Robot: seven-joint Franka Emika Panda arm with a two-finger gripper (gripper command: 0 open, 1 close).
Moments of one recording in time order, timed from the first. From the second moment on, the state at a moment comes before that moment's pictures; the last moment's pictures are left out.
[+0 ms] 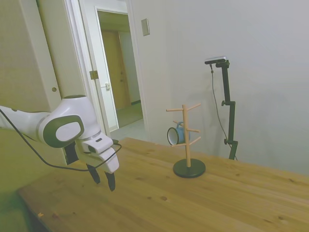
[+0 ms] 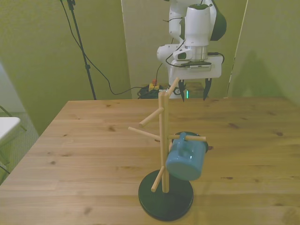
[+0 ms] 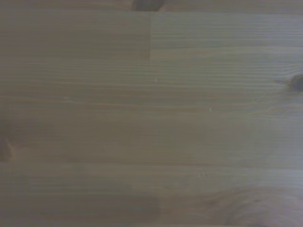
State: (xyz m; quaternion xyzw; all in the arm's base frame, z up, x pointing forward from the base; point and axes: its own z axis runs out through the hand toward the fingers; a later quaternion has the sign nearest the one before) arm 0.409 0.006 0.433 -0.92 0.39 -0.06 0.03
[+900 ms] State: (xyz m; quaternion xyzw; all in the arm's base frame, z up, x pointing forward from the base) arm 0.596 -0.013 0.477 -0.84 0.45 -0.29 0.06
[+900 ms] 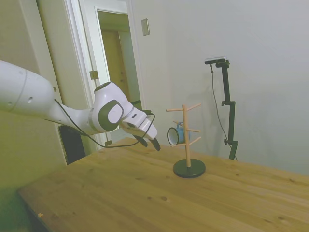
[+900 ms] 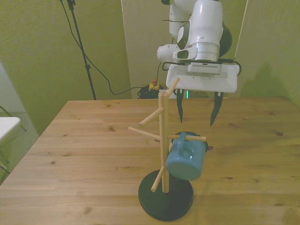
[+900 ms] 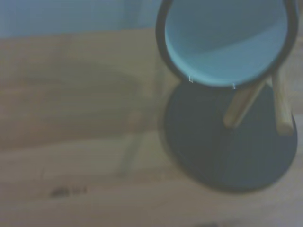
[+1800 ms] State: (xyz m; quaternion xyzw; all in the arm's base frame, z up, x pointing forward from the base) arm 0.688 0.014 0.459 -0.77 0.49 -0.40 0.06
